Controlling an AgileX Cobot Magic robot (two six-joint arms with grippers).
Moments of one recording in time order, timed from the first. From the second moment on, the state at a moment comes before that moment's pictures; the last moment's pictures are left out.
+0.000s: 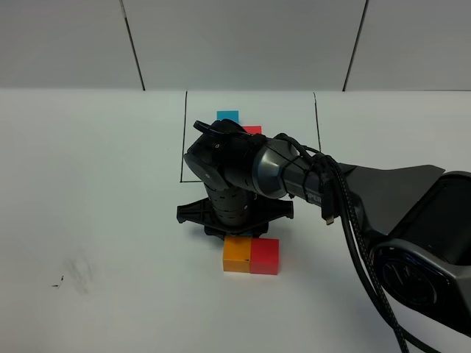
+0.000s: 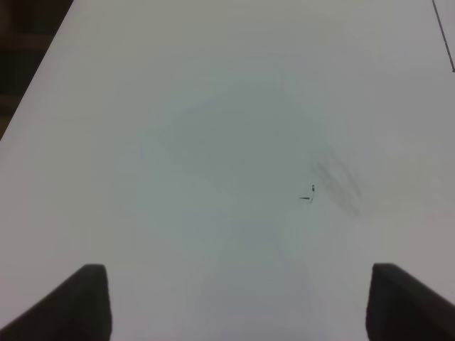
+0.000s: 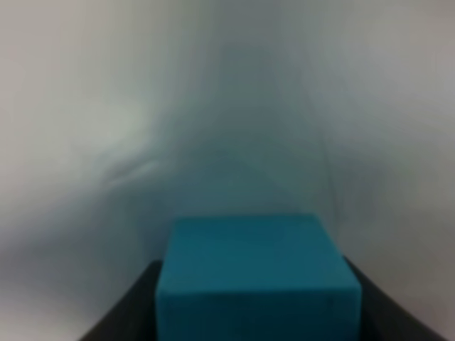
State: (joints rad) left arm 0.03 -0.01 -0.50 0.11 1.08 -0.08; right arm 0.75 2.36 -1.84 -0.20 1.06 0.93
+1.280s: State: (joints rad) left arm 0.03 -0.01 -0.50 0.11 1.08 -0.08; right arm 0.75 2.34 -1.84 -0.28 1.00 0.85
